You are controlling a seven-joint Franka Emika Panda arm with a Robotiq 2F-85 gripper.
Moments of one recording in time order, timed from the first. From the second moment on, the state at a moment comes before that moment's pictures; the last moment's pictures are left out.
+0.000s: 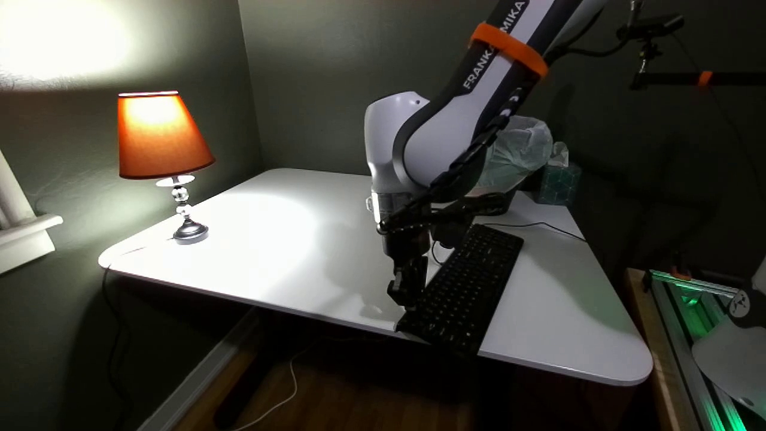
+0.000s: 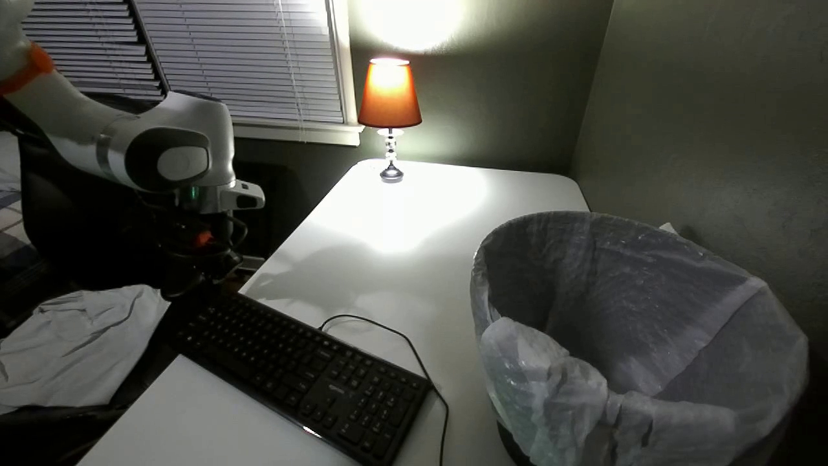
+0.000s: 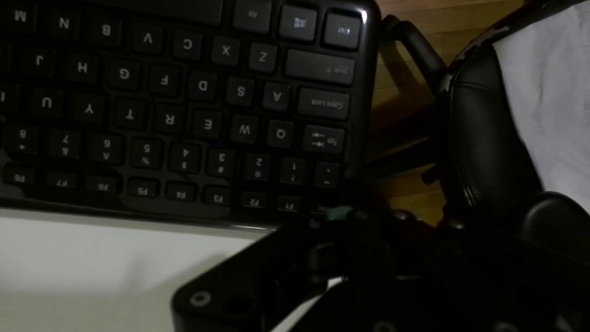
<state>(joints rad) 0.08 0.35 0.13 -2.29 0.13 2.49 -0.01</state>
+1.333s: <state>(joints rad) 0.12 0.04 0.08 -2.47 -0.19 2.49 0.36</state>
